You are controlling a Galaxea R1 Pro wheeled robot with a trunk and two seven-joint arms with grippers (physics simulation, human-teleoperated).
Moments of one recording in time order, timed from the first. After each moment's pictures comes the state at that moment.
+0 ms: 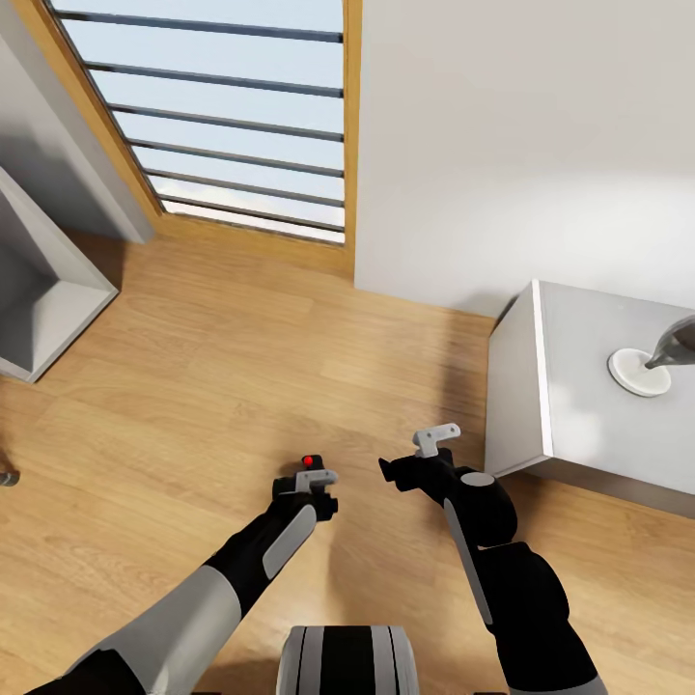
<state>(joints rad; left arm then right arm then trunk) -0.76 -0.13 -0.58 -0.68 0.74 0.46 0.52 -0.45 0.13 0.17 -1.61 0.16 0.90 0.15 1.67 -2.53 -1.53</state>
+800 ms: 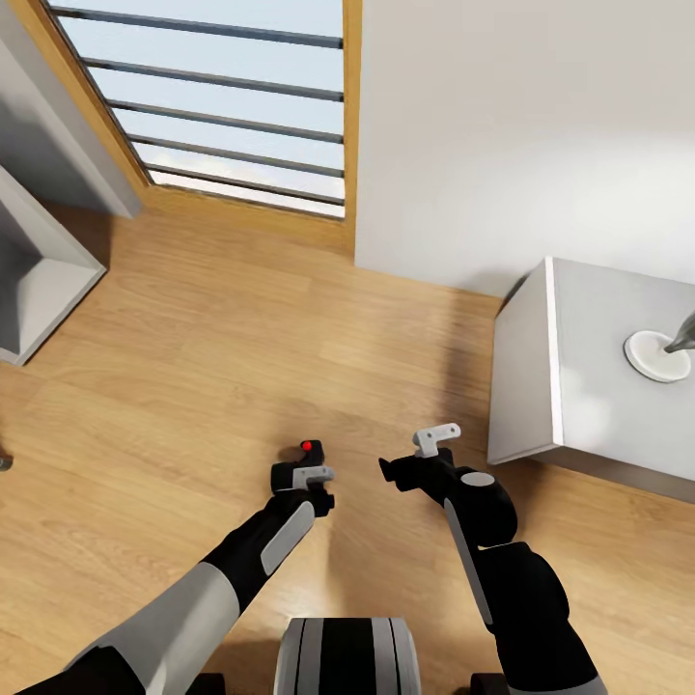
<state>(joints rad) -0.76 -0.12 -0.58 -0.69 0.74 0.46 0.54 -0.45 0.13 0.17 -1.61 0.16 0.90 0.15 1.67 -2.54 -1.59</state>
